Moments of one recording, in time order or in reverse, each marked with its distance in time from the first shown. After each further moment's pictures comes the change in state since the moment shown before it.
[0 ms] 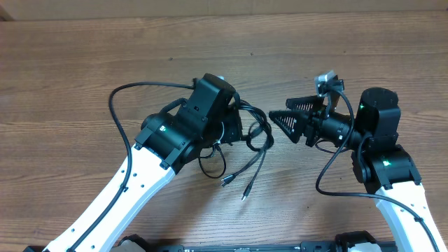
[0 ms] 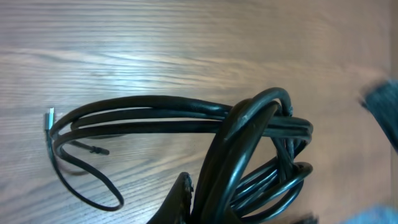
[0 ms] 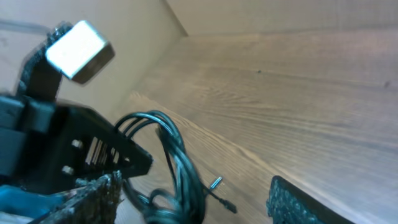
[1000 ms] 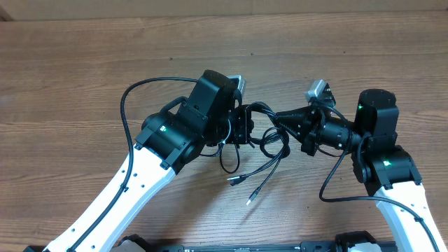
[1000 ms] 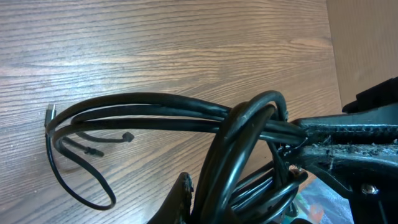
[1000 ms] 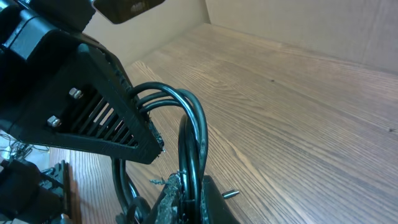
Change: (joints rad) left arm 0.000 0.000 0.000 0.089 0.166 0.077; right arm 0.000 0.000 0.000 -0.057 -0.090 -0.302
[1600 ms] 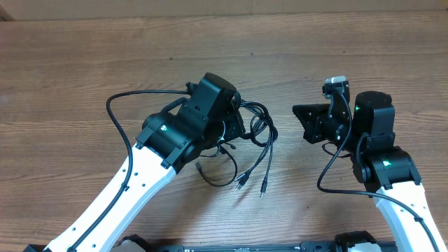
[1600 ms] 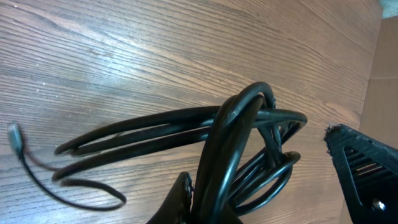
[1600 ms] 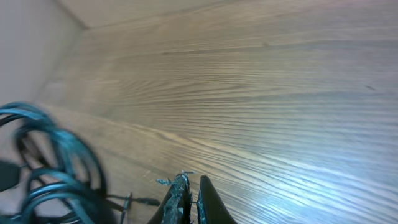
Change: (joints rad) left arm -0.003 0.005 0.000 -0.079 -0.185 -0.342; right arm 0.002 0.000 0.000 -0.099 0.457 0.343
